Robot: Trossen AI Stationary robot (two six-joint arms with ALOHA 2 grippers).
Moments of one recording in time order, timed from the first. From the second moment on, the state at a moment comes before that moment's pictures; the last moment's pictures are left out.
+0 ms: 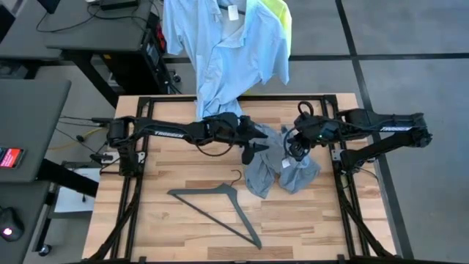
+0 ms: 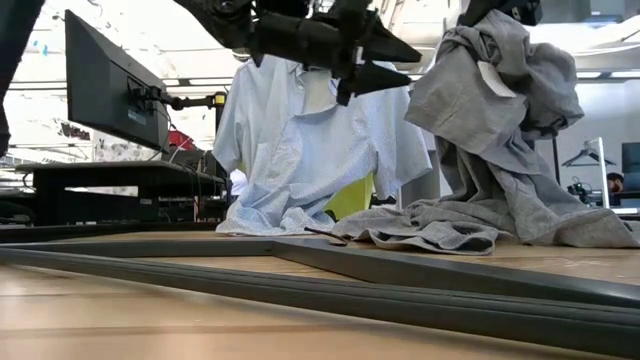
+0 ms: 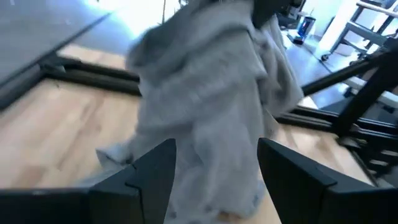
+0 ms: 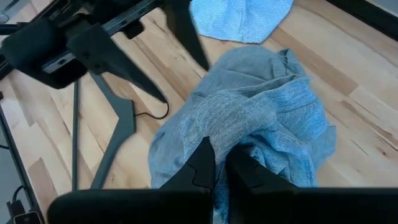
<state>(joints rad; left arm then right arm) 0.13 1.84 1.32 0.28 0.16 -0.11 0.07 1.12 1.29 -1.07 0.26 0.73</state>
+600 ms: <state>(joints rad) 0.16 1.89 1.56 -0.08 0.25 -0.09 0.06 1.10 1.30 -1.05 0.23 0.75</state>
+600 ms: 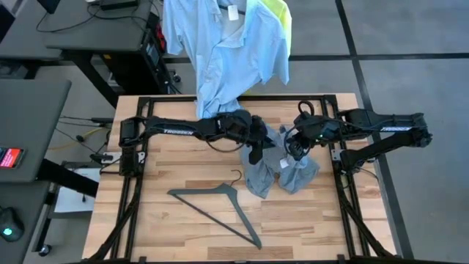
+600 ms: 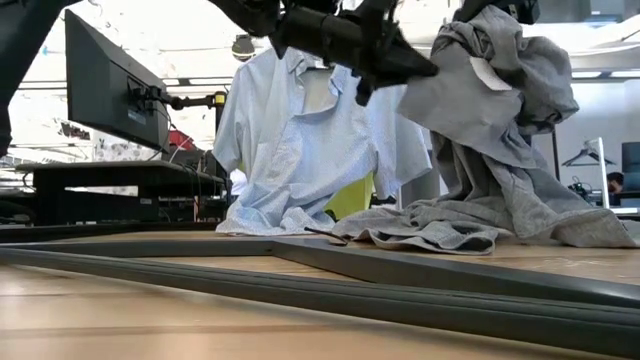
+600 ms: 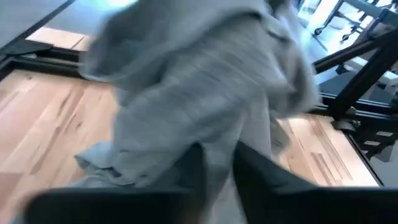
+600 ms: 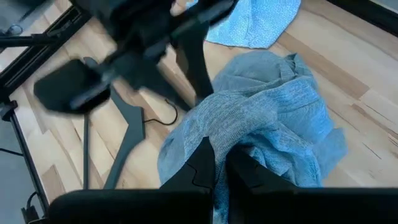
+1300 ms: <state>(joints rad) 0.19 1.34 1.92 -0.92 0.23 0.05 0.02 0.99 1.34 -1.27 0.40 0.73</state>
